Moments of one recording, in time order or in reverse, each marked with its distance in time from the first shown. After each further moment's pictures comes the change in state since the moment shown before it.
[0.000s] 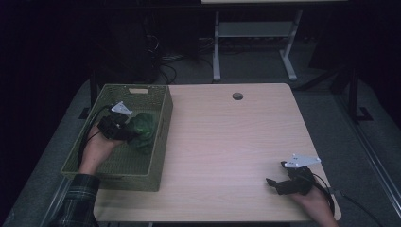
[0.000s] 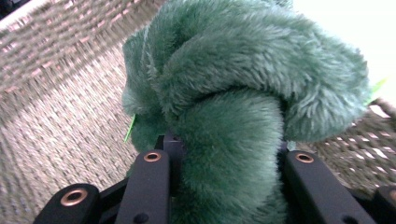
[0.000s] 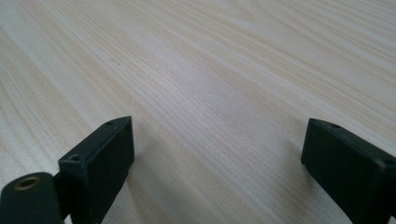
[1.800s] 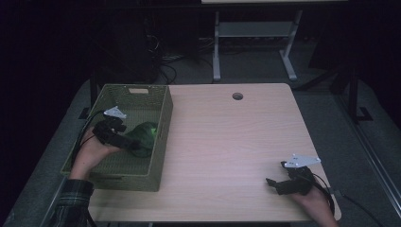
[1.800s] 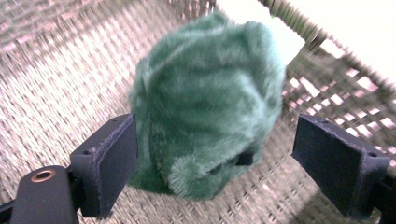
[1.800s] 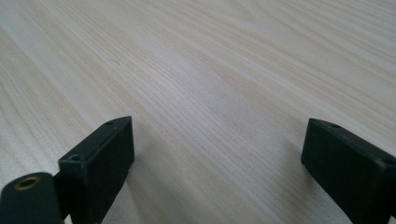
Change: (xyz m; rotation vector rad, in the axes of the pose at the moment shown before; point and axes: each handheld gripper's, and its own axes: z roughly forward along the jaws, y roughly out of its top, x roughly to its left) left arm 0.003 -0.014 -0.015 -0.034 -0.073 -0.046; right arm 0.000 0.000 0.000 -0.001 -0.001 -0.004
